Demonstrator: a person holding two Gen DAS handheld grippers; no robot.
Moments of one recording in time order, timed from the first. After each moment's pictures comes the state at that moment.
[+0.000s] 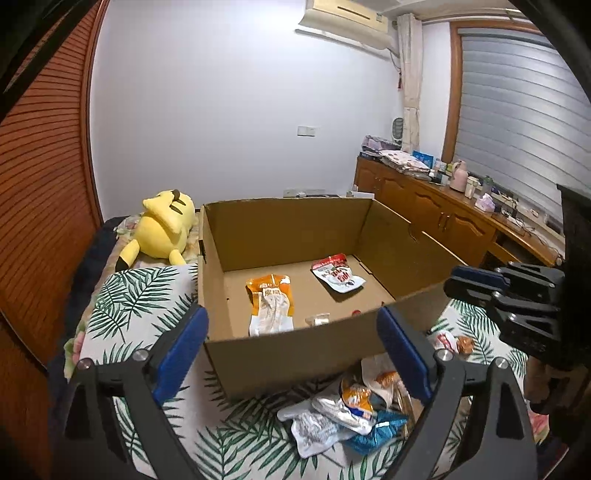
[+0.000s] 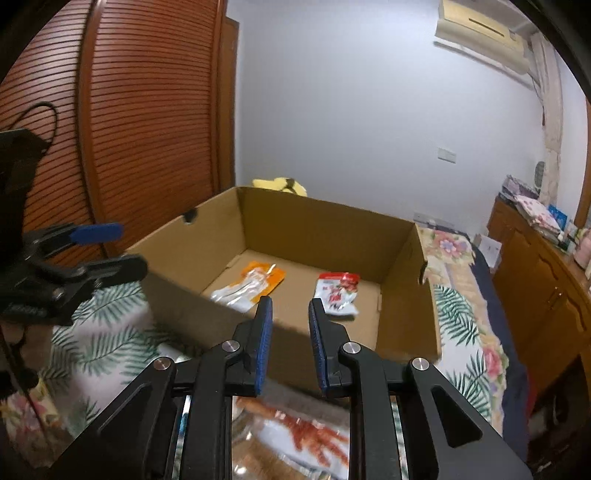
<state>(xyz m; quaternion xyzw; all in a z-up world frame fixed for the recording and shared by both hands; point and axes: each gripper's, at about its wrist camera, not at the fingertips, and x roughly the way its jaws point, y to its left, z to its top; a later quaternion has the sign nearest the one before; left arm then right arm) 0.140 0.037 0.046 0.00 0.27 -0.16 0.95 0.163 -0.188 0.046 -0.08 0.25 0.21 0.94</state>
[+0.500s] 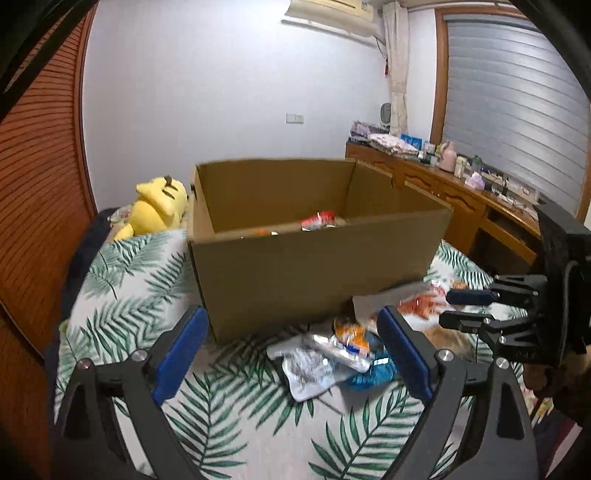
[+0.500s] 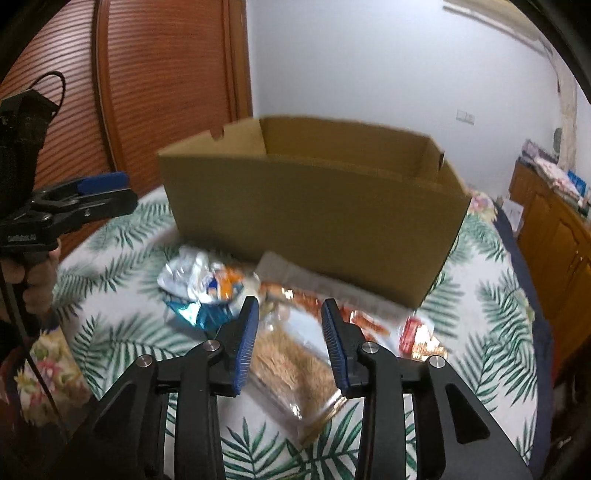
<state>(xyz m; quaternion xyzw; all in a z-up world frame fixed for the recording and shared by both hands) 0.102 0.039 -0.002 0.01 0.29 -0.18 0.94 0.137 -0.210 -0.034 -0.07 0.33 0.24 0.91</state>
